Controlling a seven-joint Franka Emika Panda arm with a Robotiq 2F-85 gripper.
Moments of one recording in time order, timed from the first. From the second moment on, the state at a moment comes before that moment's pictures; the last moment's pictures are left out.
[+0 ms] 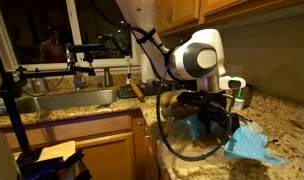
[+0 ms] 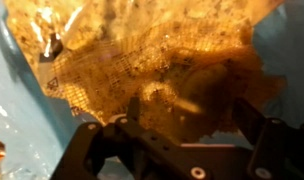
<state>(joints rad) 0.03 0.32 -0.20 -2.15 -0.27 2.60 0.18</state>
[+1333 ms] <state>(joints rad) -0.02 0.38 -0.17 -2.09 -0.24 2.60 0.15</state>
